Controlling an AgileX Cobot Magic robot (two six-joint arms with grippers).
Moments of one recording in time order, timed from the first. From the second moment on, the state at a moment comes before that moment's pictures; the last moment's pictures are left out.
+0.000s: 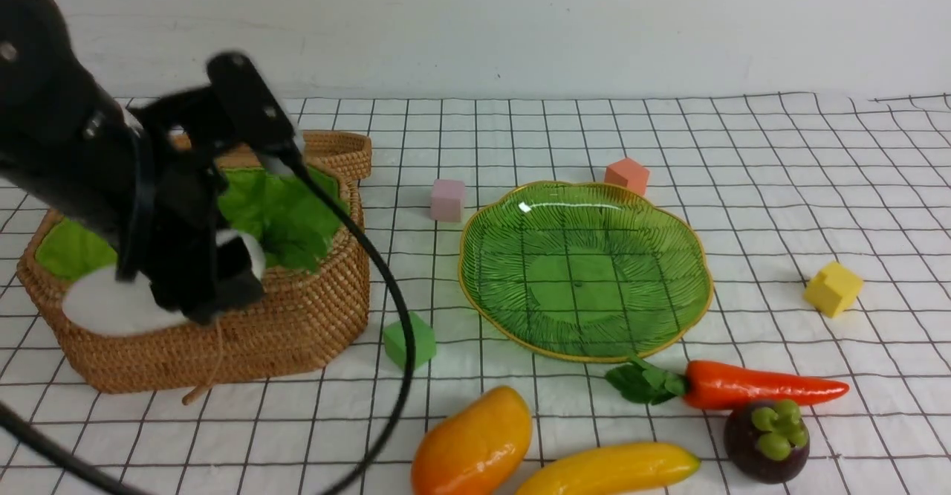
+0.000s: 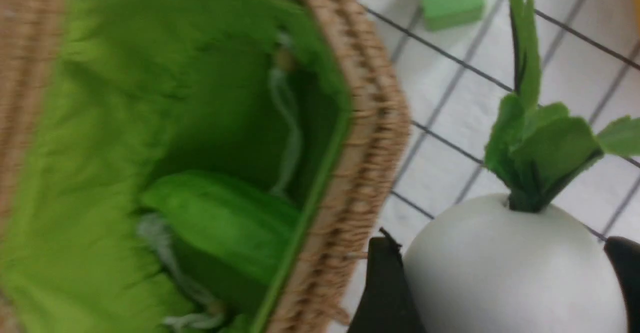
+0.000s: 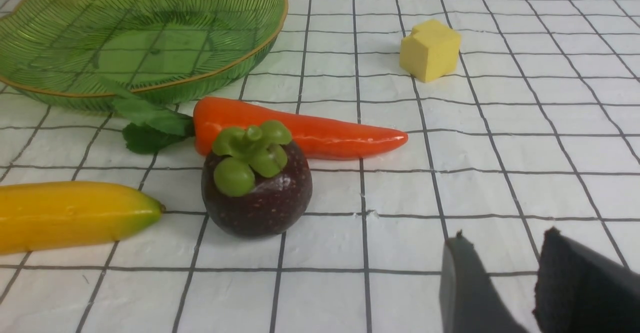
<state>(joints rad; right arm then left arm) 0.02 -0.01 0.02 0.07 0.38 -0.07 -0.25 1.41 -1.25 -0.06 0.95 0.76</state>
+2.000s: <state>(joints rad) 0.02 -0.01 0.02 0.07 0.38 -0.07 -0.69 1.81 -1.42 -0.14 1.00 0.06</state>
